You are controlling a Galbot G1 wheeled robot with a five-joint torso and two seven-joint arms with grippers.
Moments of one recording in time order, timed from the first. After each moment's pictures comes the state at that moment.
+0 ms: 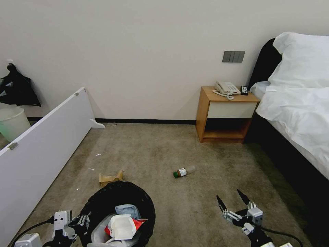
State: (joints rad) left arm 1.86 -1.21 -0.86 -2.28 -0.75 0.43 0.00; right arm -1.69 1.26 0.63 1.88 0.39 0.32 -0.33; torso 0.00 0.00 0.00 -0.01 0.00
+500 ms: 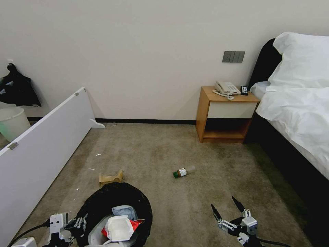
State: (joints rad) left arm 1.88 -1.22 -0.87 -2.28 -0.75 0.41 0.01; right arm -1.69 1.28 0.60 1.86 0.38 0.34 -0.35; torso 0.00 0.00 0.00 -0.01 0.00
